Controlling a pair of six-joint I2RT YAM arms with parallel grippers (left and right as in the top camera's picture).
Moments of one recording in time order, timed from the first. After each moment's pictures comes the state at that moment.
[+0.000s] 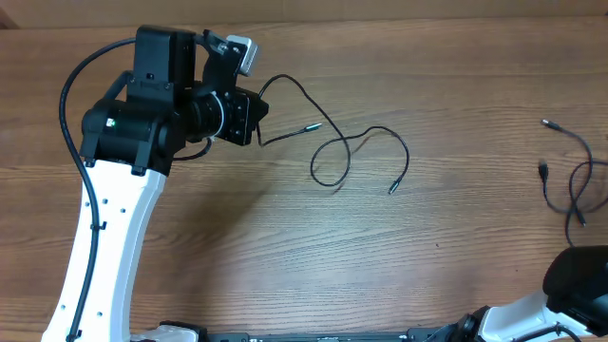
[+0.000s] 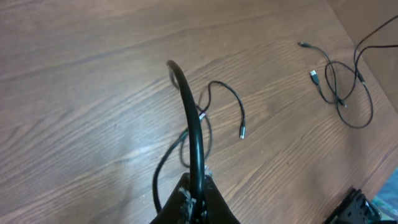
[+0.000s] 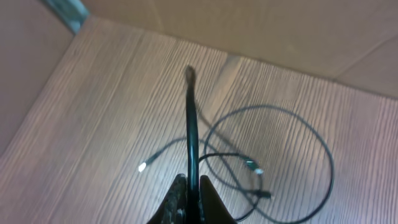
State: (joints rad) left arm -0.21 1.47 1.70 -1.09 0.47 -0.02; right arm -0.56 1.78 2.01 -1.18 0.35 0.57
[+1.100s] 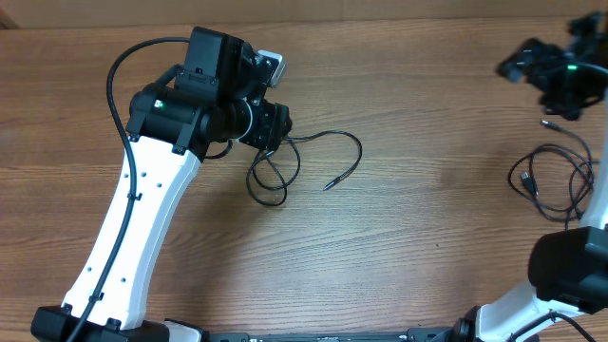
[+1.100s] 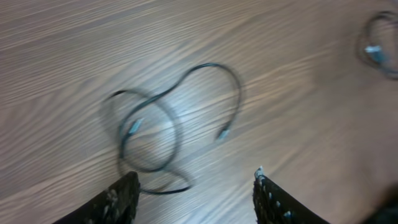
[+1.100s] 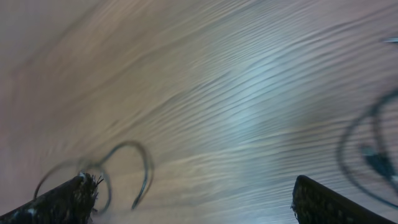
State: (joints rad) left arm -0.31 1.57 1.70 -1.14 0.23 -0.01; right arm -0.28 1.84 2.01 -1.33 -0.34 0.19
